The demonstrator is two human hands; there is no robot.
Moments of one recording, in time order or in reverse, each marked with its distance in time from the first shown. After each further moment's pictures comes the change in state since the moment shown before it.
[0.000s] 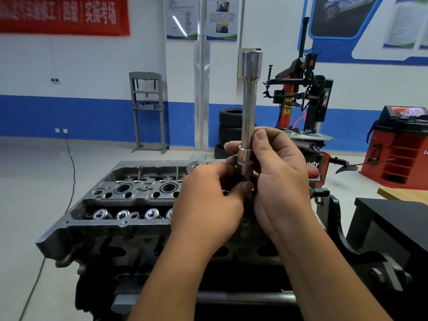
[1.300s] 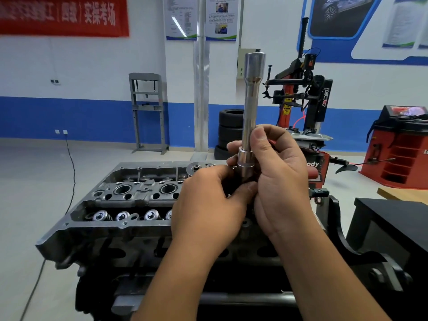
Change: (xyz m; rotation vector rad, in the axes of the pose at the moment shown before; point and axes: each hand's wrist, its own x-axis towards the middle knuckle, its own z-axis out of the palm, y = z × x) left_hand -0.004 0.002 0.001 0.120 0.049 -0.002; right_hand -0.001 -0.003 0.001 0.017 0.015 -0.021
